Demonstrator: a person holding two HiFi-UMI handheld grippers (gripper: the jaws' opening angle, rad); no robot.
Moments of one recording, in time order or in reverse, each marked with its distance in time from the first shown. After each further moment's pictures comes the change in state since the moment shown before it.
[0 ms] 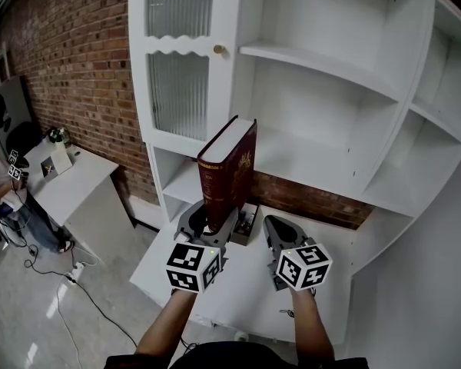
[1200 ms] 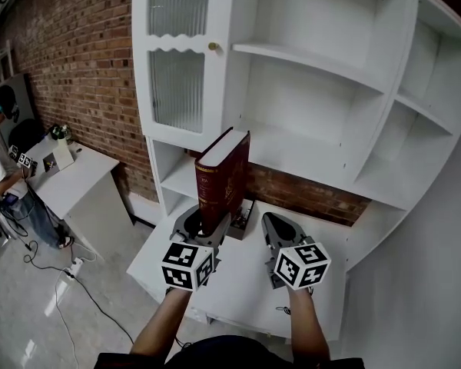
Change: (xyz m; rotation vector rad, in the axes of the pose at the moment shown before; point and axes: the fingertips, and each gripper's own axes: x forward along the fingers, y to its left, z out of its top) left arm -0.030 -0.022 -0.028 -0.019 0.069 0.016; right arm -0.040 0.009 0.004 -0.001 -0.043 0.007
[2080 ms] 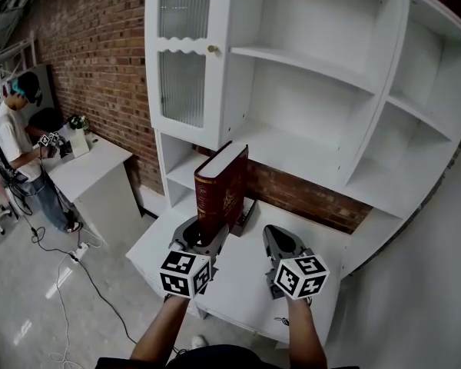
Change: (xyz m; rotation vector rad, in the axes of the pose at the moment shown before) left arm -0.029 -0.055 -0.021 -0.026 0.035 0.100; right arm -0.060 -0.015 -0.021 0.036 0.041 0.084
